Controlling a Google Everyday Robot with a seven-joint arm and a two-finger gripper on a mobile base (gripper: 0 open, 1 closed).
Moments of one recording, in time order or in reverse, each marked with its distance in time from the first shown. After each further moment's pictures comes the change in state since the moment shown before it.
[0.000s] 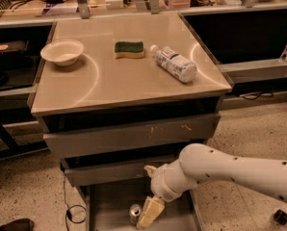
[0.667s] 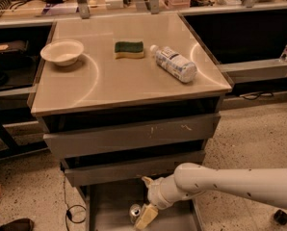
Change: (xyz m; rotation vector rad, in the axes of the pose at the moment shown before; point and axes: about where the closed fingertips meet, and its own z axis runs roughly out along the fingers) arm 0.058 -0.034 0.109 -0.012 -0.102 0.038
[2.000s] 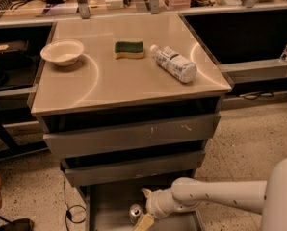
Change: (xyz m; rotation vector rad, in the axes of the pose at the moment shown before) arm 0.058 -0.009 0.074 -0.014 -0.053 0.109
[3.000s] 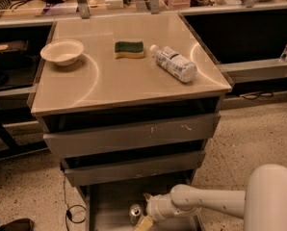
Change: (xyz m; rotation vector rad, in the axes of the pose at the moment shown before) arm 0.054 -0.037 0.061 0.013 -0.034 0.091
